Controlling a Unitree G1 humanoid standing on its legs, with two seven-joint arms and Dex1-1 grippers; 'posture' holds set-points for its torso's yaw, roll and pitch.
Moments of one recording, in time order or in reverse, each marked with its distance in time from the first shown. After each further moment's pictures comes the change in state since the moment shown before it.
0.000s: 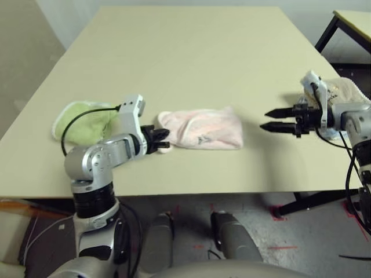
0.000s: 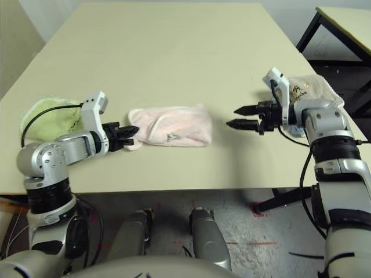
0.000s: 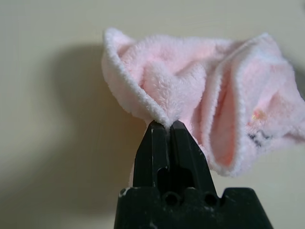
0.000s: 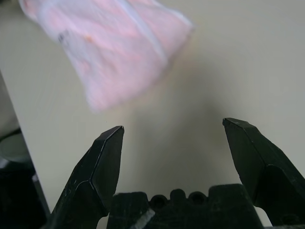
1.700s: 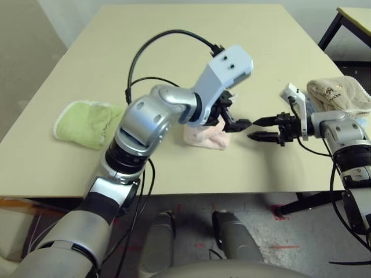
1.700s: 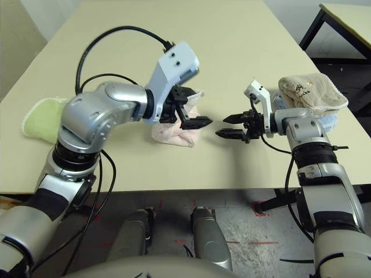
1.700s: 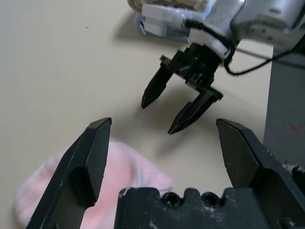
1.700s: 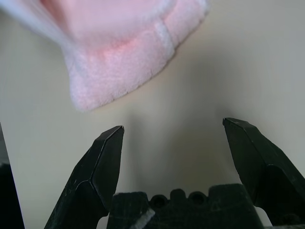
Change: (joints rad) left arm -0.412 -0.153 -0.493 -0.009 0.154 -0.111 -0.360; right arm -0.013 0.121 0.032 0.074 -0.047 -0.060 -0.058
